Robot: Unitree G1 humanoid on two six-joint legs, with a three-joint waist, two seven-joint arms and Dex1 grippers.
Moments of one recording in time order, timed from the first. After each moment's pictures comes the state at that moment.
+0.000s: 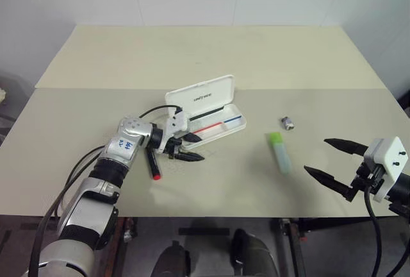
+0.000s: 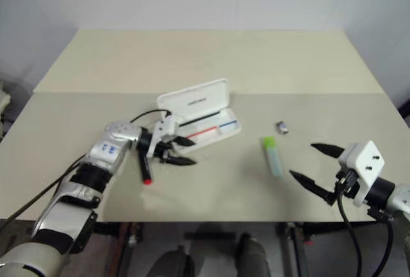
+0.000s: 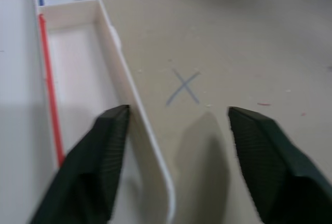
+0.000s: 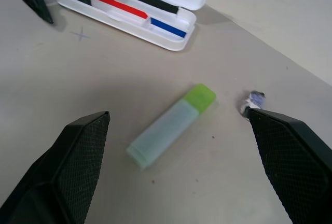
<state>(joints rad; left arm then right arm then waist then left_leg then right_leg) -0.81 0.46 -0.25 0.58 -0.09 0.13 -1.25 0.22 -0.81 -0.52 -0.43 0.52 0.32 0.94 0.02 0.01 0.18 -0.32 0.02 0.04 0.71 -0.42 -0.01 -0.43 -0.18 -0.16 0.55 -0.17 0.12</state>
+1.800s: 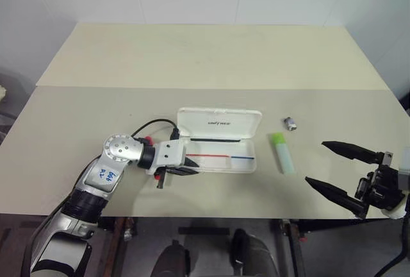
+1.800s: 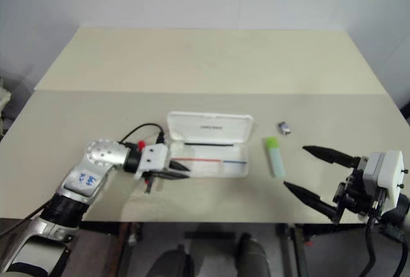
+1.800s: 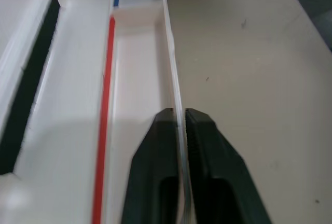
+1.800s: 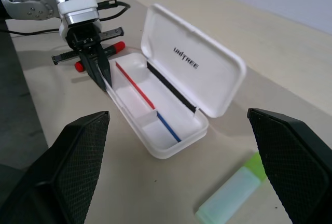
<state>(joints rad) -0.50 0.61 -0.25 0.06 -0.08 0.05 -1.22 0.32 -0.77 -0.63 -0.58 0.79 0.30 1.03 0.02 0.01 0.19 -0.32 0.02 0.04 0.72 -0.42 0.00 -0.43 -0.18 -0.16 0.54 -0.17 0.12</state>
